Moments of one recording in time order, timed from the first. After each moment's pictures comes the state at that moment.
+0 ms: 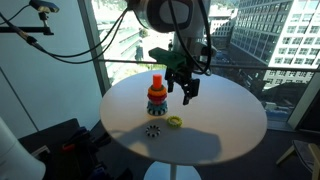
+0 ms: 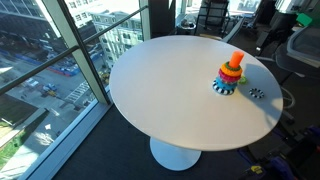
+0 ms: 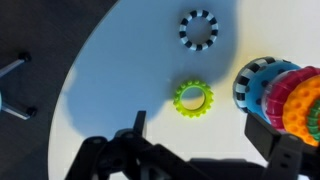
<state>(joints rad) -0.13 0.16 -0.17 -2.15 0.08 2.19 -0.21</state>
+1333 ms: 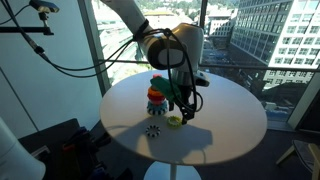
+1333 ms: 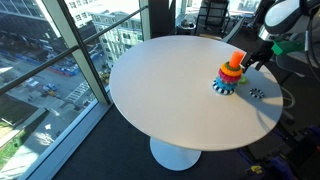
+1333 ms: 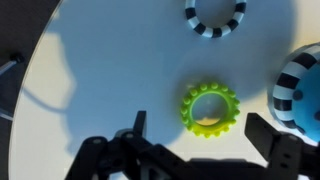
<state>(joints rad) -0.14 0.34 -0.13 -2.19 0.13 2.45 -0.19</state>
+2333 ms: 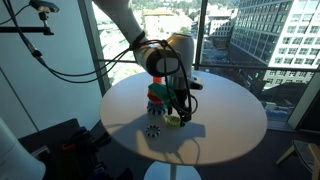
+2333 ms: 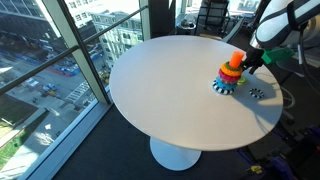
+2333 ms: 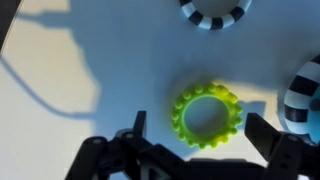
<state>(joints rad) -0.11 0.41 -0.12 -2.20 0.05 2.56 -0.10</state>
